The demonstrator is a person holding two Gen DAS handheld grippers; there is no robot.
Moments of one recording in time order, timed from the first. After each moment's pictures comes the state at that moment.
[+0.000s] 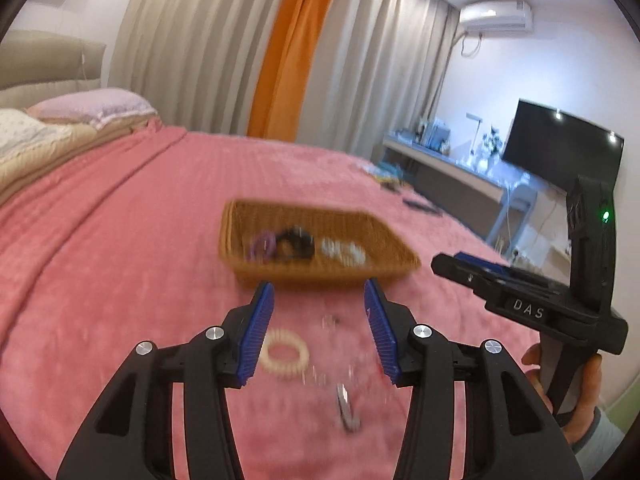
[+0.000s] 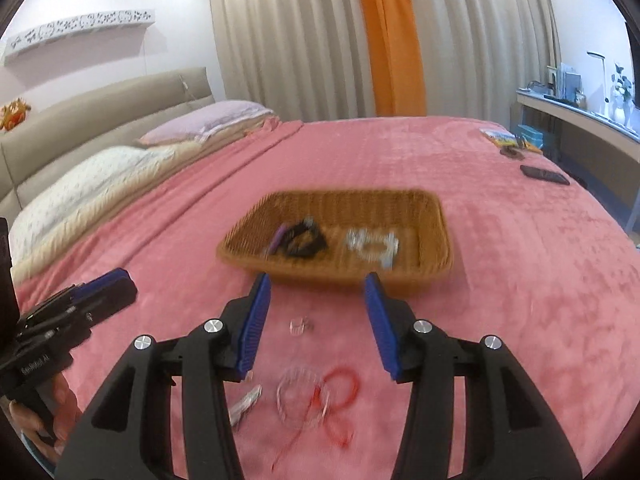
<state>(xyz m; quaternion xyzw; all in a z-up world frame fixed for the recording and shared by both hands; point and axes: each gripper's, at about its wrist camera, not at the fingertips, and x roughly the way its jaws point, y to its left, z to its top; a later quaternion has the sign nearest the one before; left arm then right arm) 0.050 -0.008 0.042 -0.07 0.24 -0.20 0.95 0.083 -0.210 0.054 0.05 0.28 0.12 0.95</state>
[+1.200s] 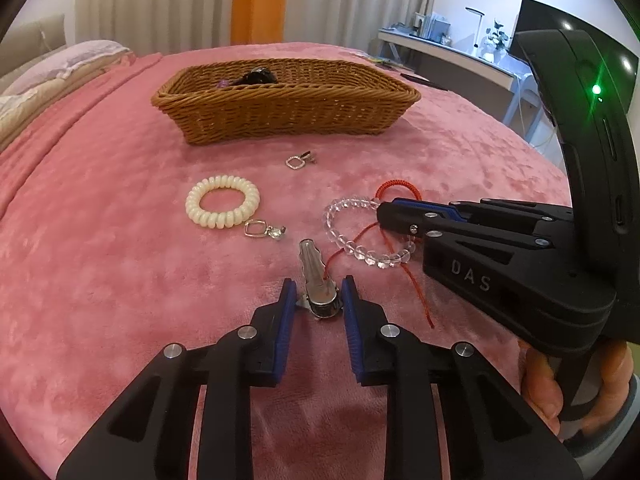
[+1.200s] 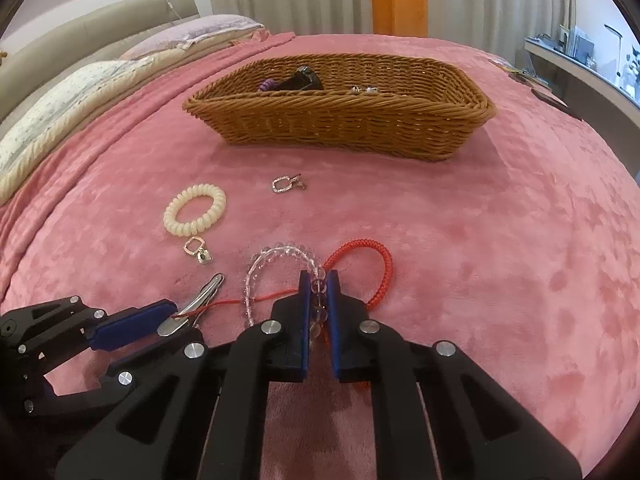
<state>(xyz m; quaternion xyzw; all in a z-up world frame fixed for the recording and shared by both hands) 0.054 -0.069 -0.064 0.02 0.39 -0.20 0.90 0.095 -0.186 -0.050 0.01 0.40 0.11 0.91</state>
